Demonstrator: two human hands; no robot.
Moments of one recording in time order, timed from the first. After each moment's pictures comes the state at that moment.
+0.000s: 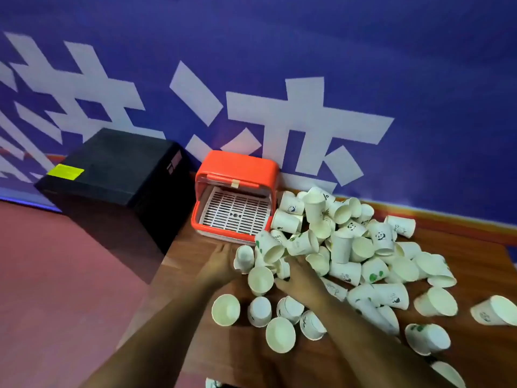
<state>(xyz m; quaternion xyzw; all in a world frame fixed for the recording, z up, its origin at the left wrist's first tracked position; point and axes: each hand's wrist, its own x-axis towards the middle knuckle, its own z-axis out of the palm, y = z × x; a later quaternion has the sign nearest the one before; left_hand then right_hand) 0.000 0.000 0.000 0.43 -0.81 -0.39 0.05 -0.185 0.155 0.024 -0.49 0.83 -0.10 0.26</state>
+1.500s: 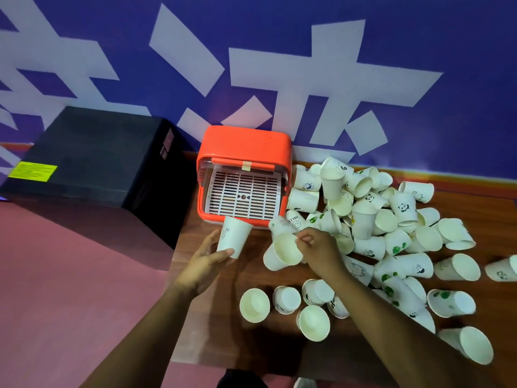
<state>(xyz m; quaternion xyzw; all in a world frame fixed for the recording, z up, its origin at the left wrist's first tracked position) 0.064 -0.063 -0.016 0.39 -0.39 -0.82 0.14 -0.164 0.093 0.039 -0.31 0.86 -0.31 0.25</state>
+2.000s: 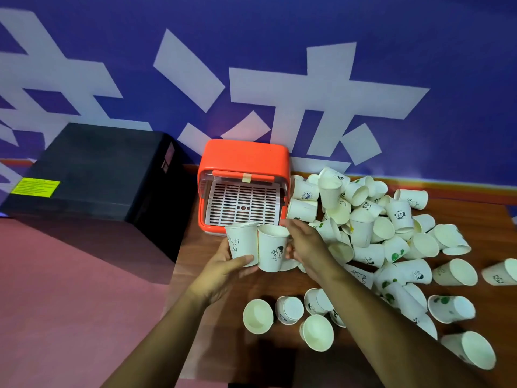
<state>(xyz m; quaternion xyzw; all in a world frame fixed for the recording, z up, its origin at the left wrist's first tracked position) 0.039 -0.049 0.024 0.30 -0.38 -0.87 0.13 -0.142 0.049 0.076 -0.11 0.73 -0.52 0.44</state>
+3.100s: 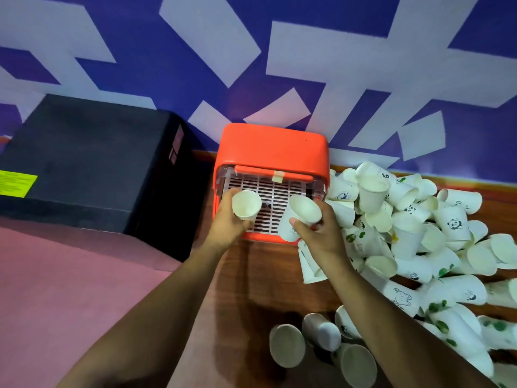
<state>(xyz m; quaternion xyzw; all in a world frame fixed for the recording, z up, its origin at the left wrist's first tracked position) -0.009 -0.195 -0.052 0.39 -0.73 -0.54 0.17 -0.155 -0.028 0.003 -0.22 0.79 -0.50 0.26</state>
